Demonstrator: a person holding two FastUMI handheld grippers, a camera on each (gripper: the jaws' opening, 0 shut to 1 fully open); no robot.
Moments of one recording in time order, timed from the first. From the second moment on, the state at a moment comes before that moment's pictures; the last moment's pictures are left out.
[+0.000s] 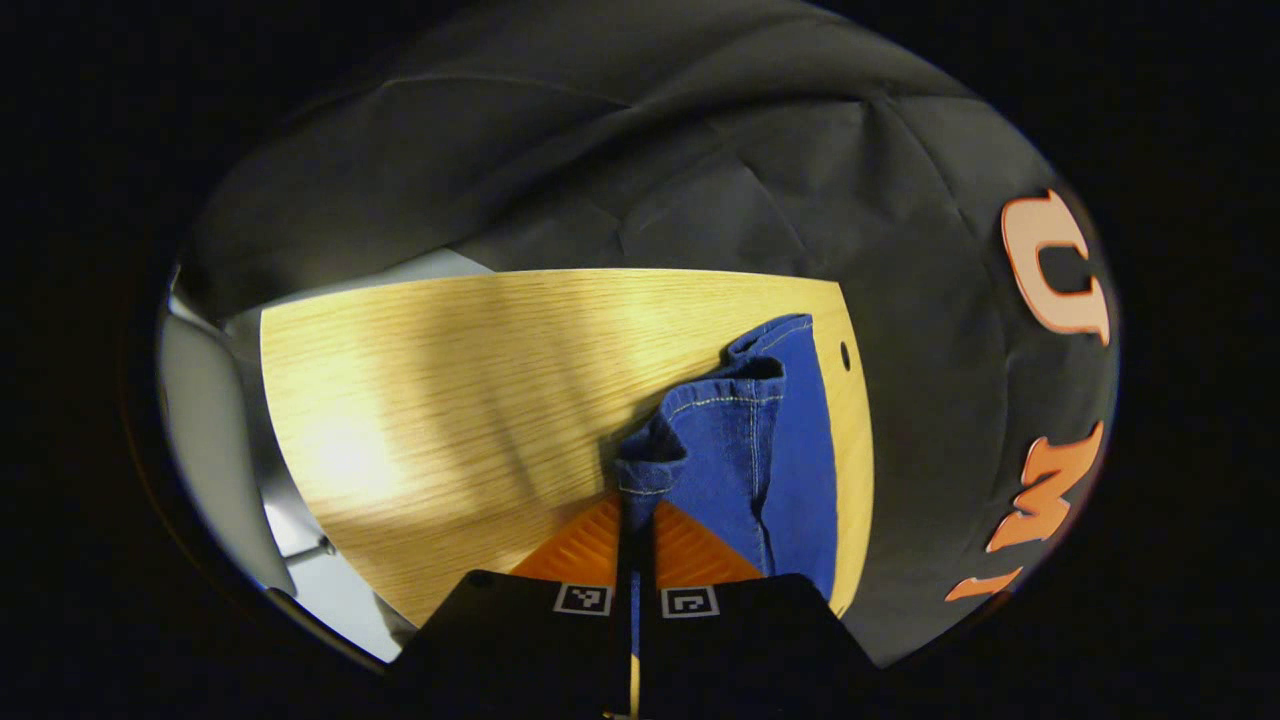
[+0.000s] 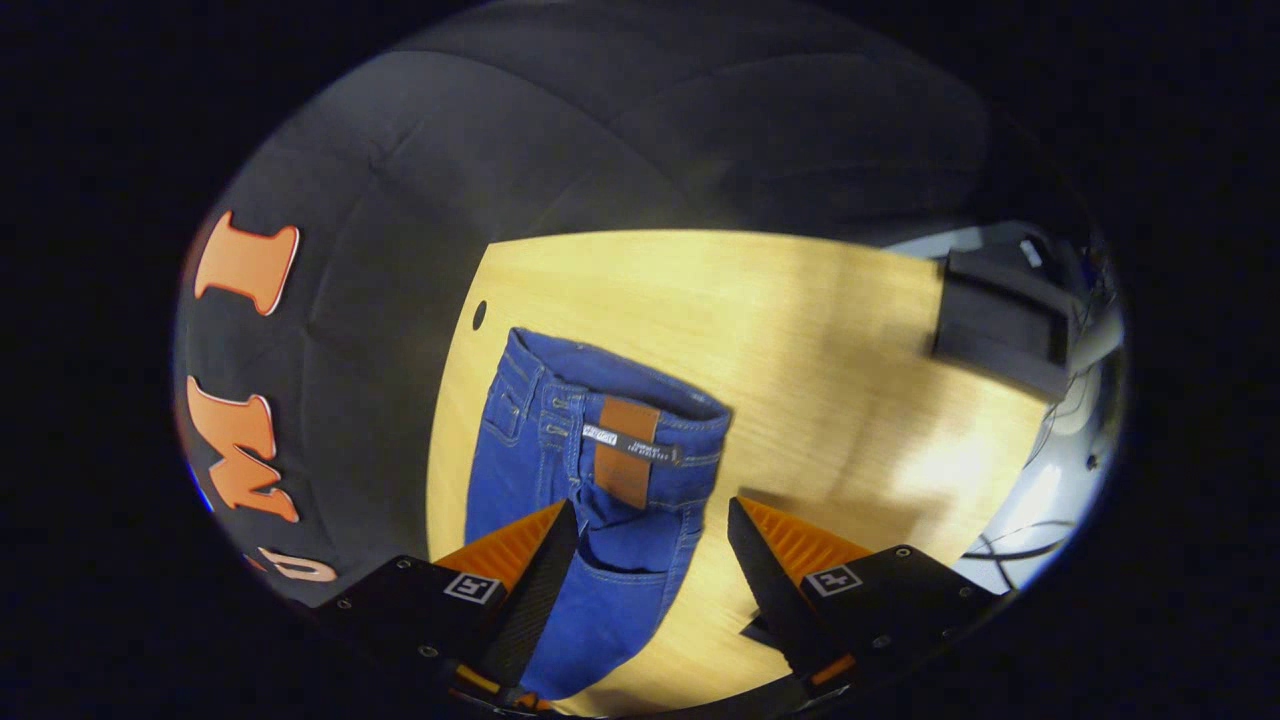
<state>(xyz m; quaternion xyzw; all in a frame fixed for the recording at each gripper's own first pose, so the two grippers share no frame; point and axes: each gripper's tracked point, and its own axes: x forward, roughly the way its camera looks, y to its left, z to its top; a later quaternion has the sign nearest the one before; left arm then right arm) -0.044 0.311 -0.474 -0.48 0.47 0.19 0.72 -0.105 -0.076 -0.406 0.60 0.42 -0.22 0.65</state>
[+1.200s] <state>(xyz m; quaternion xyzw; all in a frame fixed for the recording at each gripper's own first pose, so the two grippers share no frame) -0.024 0.272 -0.349 -0.40 0.47 0.16 0.77 -0.041 -0.072 -0.351 0.63 0.37 -0.18 0.66</state>
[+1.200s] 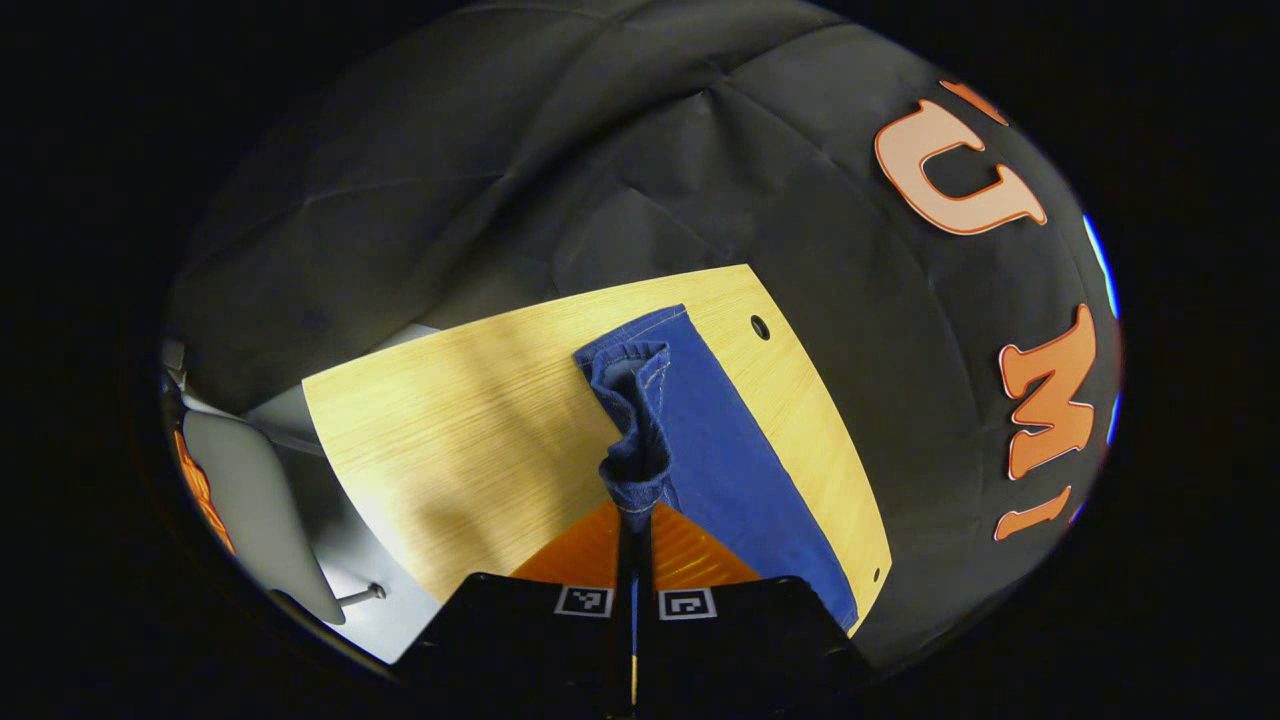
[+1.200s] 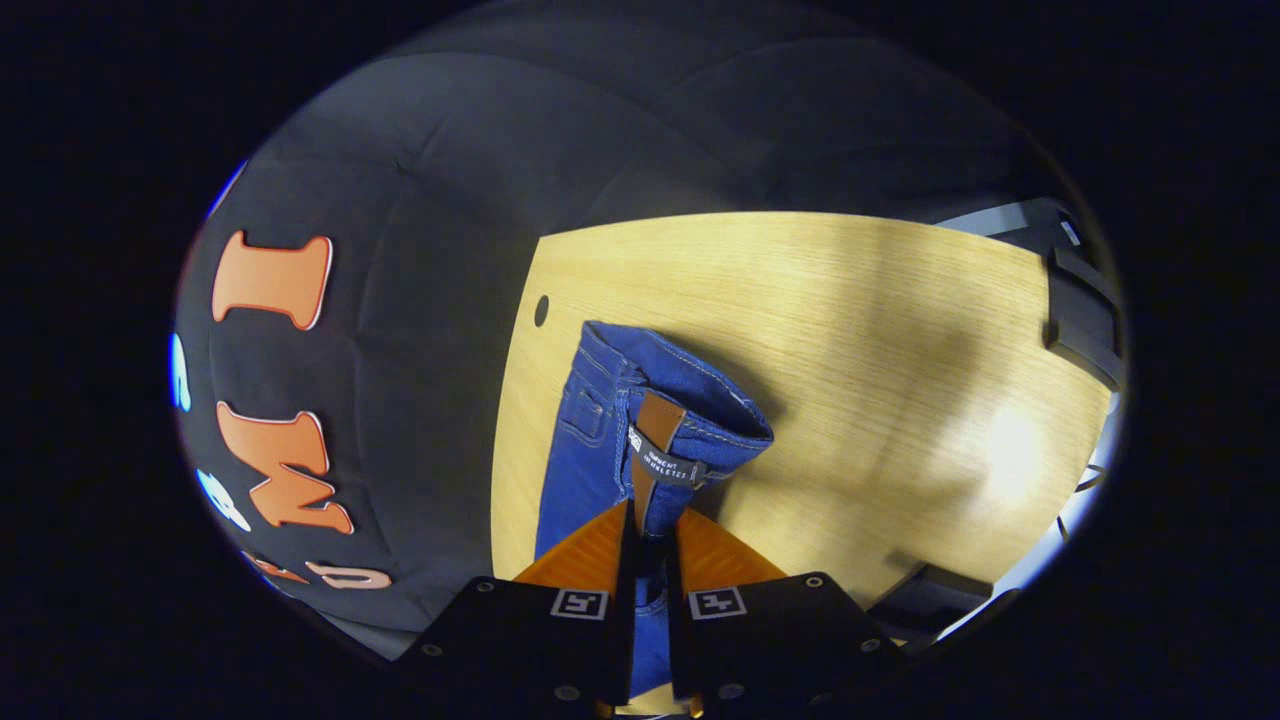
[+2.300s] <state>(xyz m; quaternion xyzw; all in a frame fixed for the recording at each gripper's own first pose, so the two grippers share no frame) 0.008 0.291 -0.396 -0.41 0.56 0.18 0.70 0.018 -0.057 -0.325 0.62 0.40 -0.23 0.63</state>
